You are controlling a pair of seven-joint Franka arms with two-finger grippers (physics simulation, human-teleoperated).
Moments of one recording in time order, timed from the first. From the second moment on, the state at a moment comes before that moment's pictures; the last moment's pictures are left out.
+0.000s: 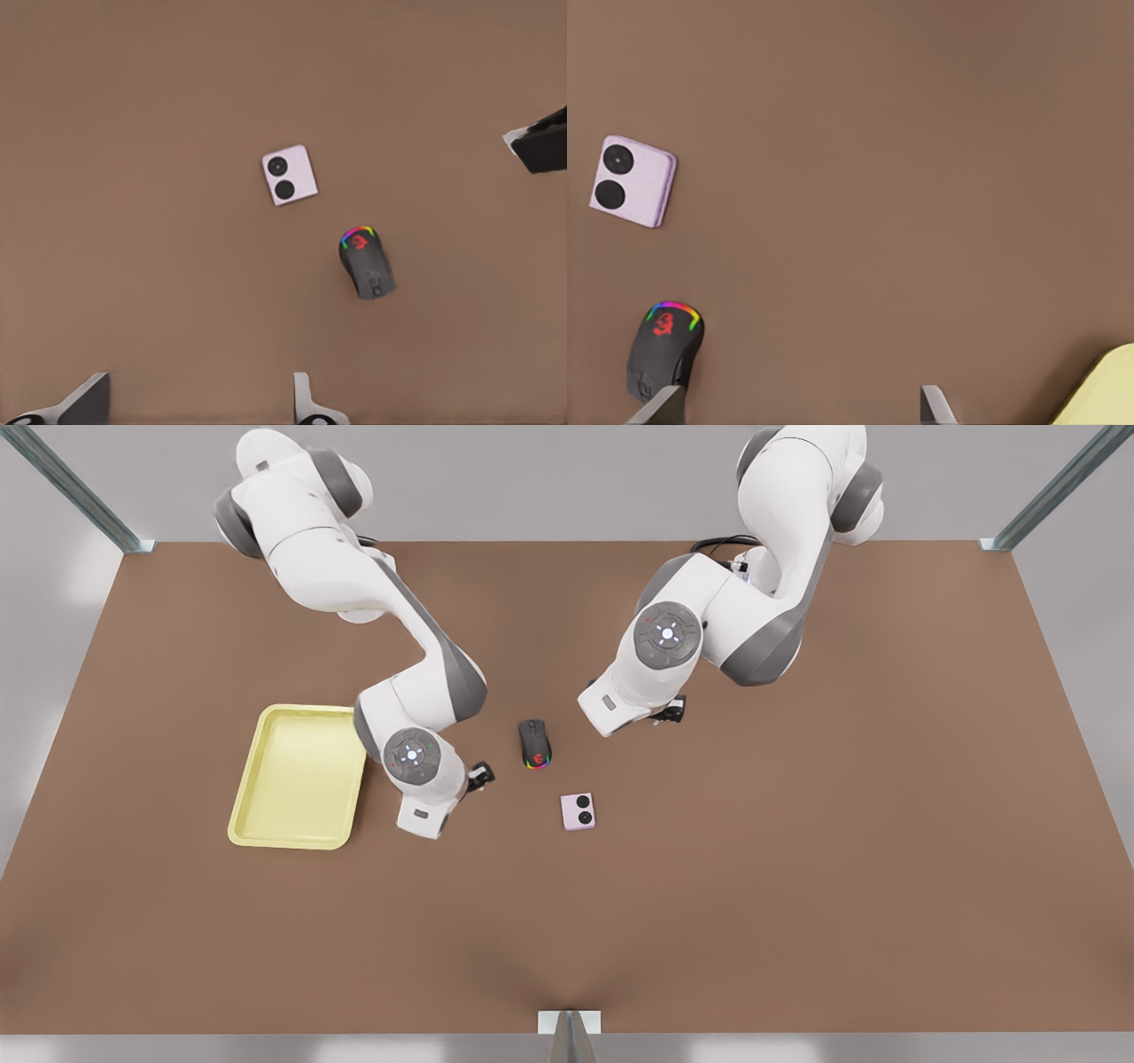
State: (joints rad) left arm -0.69 0.57 0.09 -0.95 -0.17 1.36 -0.44; right arm 0.39 0.65 0.17 -1.27 -0.04 1.77 0.10
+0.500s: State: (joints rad) left arm -0.69 0.57 0.09 -0.95 -0.17 1.35 -0.36; right arm 0.65 1.11 0.15 -0.75 -0.04 1.95 0.63
